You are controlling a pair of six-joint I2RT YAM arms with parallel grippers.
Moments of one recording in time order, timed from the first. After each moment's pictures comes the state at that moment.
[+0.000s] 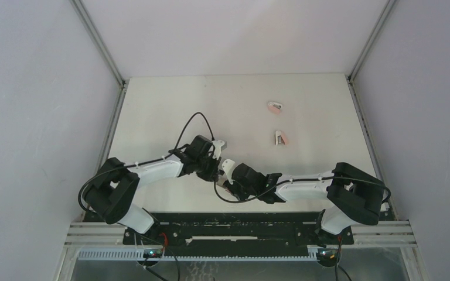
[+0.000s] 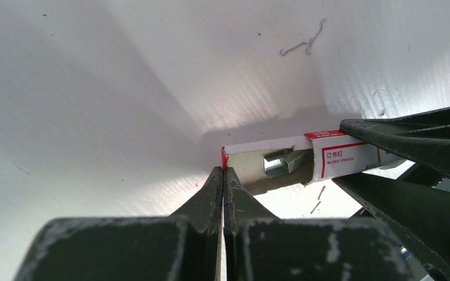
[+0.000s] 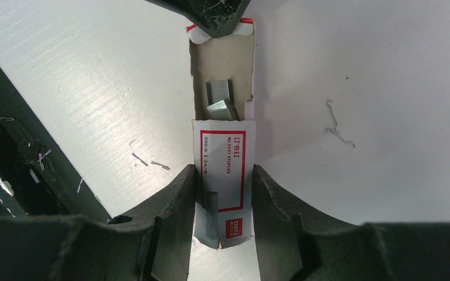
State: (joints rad) left arm -0.67 1.51 0.73 -0.25 0.25 -0.22; right arm 1.11 1.53 0.66 0.02 0.09 0.09
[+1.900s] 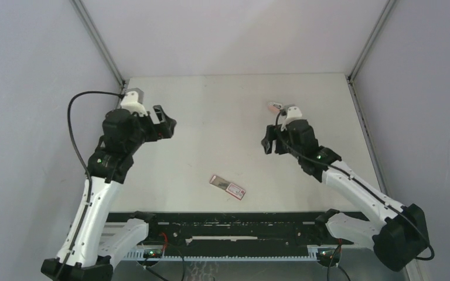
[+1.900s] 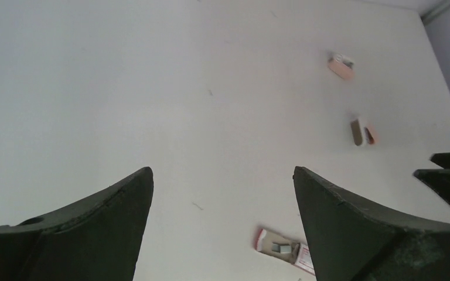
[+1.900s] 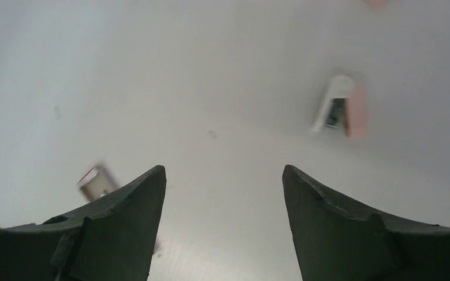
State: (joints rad) left arm -0.29 0.88 1.05 -0.56 0.04 -0.32; right arm 0.61 1.04 0.75 -0.22 0.08 0.28
